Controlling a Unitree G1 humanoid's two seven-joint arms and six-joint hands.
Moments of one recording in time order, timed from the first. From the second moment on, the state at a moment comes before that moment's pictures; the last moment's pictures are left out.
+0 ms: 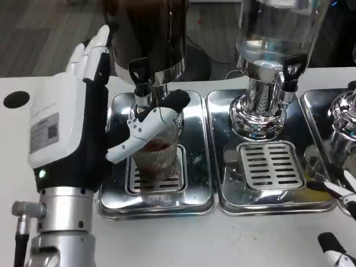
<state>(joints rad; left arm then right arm) 0.14 0.15 -0.20 -0.61 0.90 0.22 0.11 0.62 -0.44 -0.22 -0.09 -0.23 -0.82 0.12</state>
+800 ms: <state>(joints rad) 0.46 0.23 -0.17 -0.79 1.19 0.21 -0.18 0.59 -0.44 -0.21 -0.05 0.05 -0.76 0.28</state>
